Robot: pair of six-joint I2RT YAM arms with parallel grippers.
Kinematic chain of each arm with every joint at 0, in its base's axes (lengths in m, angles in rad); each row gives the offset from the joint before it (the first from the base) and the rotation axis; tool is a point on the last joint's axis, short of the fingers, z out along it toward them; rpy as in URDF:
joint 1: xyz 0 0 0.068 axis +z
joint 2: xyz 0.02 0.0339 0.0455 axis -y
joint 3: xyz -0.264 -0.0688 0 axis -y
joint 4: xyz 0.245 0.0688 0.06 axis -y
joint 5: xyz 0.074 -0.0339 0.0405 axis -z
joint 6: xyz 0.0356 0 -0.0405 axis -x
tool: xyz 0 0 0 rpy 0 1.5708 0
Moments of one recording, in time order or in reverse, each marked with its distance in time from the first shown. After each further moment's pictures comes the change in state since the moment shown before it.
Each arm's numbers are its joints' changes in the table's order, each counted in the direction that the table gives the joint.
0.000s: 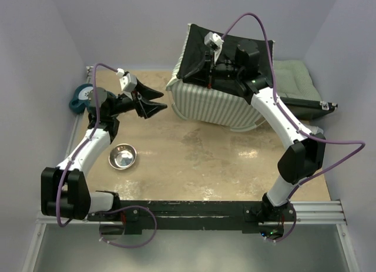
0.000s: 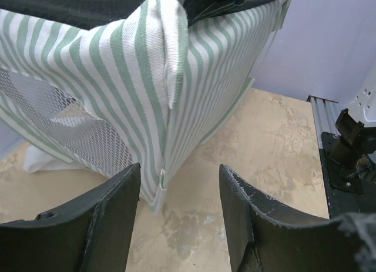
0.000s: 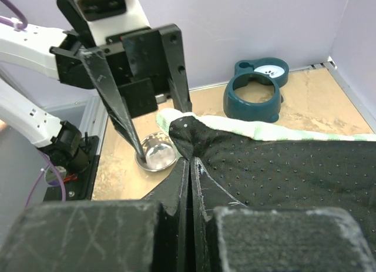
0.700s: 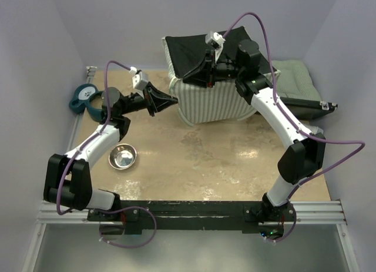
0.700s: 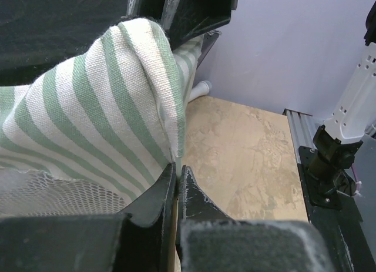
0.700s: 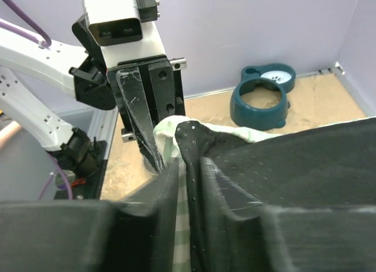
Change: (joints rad) left arm -0.128 -0.113 0.021 0.161 -0.066 0.116; right arm -0.002 0.000 -0.007 0.046 -0.023 -0.056
